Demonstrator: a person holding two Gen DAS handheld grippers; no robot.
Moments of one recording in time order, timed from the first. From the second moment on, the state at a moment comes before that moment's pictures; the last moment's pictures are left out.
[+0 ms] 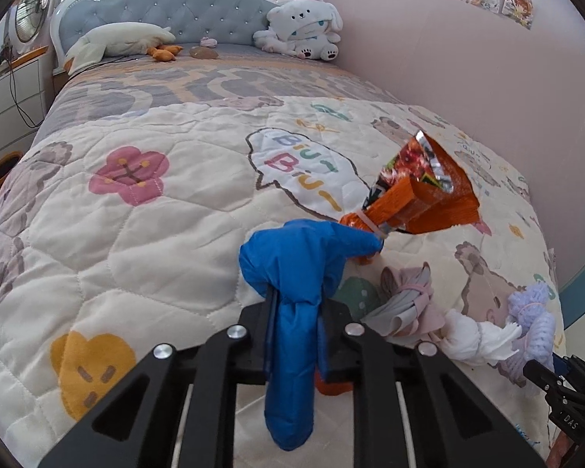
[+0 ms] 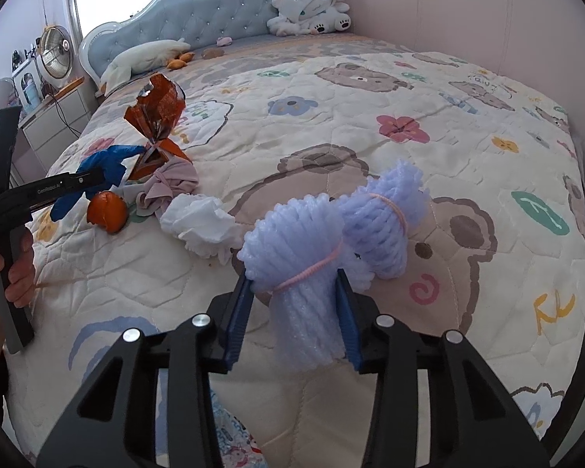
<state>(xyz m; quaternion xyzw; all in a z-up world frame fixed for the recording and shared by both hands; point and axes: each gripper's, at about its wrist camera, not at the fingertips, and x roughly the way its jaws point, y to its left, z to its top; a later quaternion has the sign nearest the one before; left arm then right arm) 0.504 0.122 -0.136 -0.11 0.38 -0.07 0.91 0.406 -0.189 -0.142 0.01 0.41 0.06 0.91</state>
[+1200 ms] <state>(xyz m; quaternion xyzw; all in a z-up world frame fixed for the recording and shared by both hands) 0.330 0.141 -0.022 -0.12 0.30 -0.04 0.95 0.257 -0.210 0.012 0.01 0.27 0.08 0.96</state>
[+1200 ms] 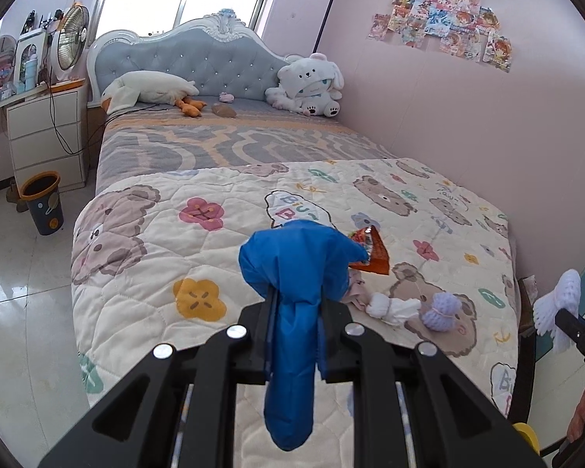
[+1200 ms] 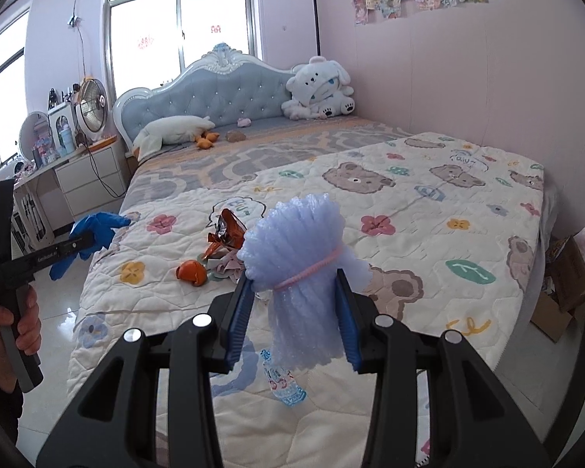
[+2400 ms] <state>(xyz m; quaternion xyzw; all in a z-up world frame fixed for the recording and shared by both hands) 0.219 0.015 -0.001 -0.07 0.28 -0.14 0.95 0.108 -0.306 0.043 0.06 0.22 0.06 0.97</state>
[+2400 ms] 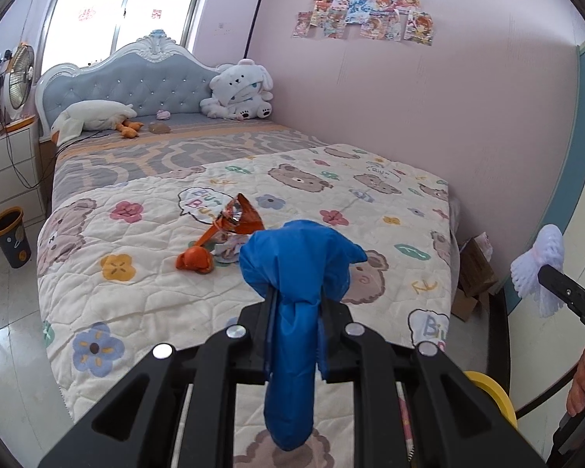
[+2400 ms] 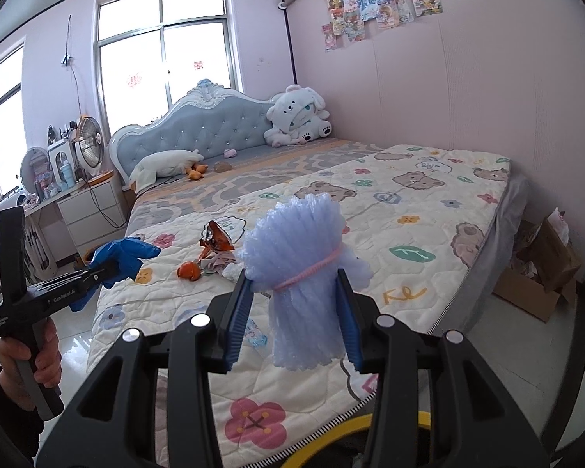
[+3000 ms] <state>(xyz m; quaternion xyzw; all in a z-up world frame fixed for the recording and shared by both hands) 0.177 -0.057 -0.006 -0.06 0.28 -0.21 0.93 0.052 -0.354 0.022 0.08 0.23 0.03 0.97</state>
